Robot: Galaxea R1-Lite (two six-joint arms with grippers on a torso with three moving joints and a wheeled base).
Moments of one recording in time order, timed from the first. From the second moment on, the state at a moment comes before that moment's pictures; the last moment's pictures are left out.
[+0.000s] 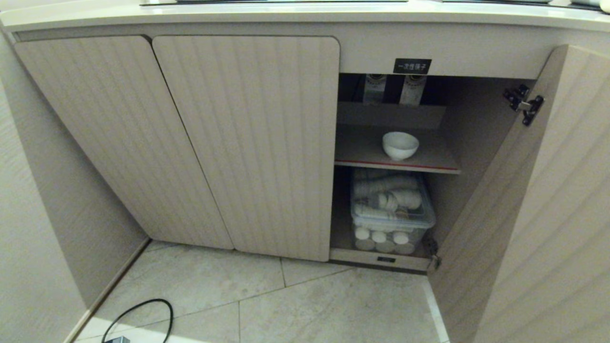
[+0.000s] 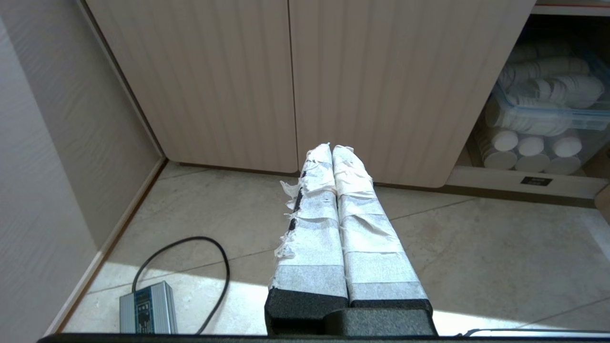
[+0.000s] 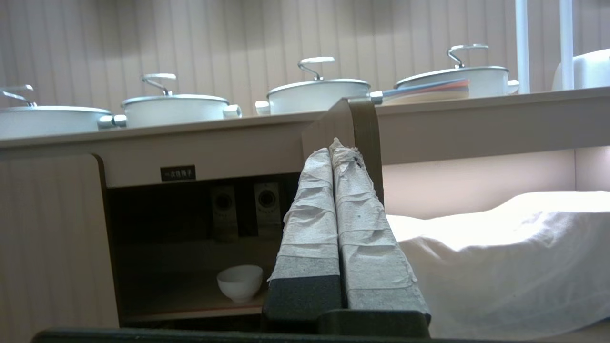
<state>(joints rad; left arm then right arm) 0.00 0.00 0.00 0.00 0.00 0.00 0.00 0.00 0.00 -0.81 -0.18 -0.01</state>
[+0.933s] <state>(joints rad) 0.00 0.00 0.00 0.00 0.00 0.00 0.00 0.11 -0.01 -1.07 -0.04 0.06</state>
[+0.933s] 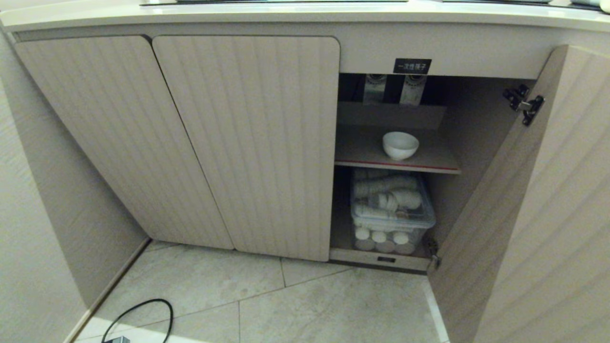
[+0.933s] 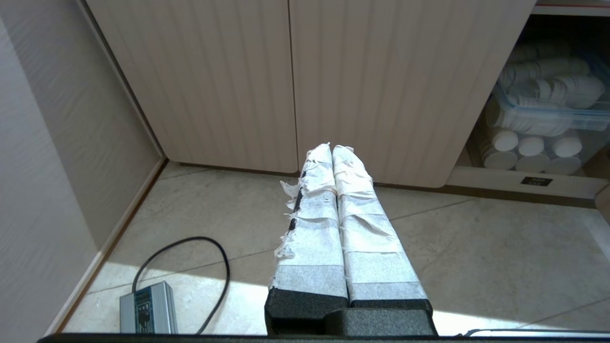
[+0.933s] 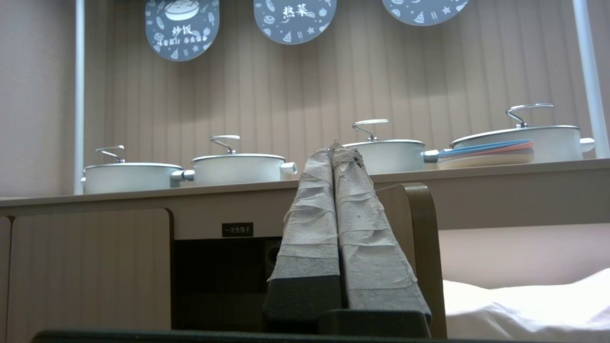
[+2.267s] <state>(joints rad) 0.00 0.00 0.00 0.00 0.00 0.00 0.43 0.28 0.00 -1.19 -0.17 -0.15</state>
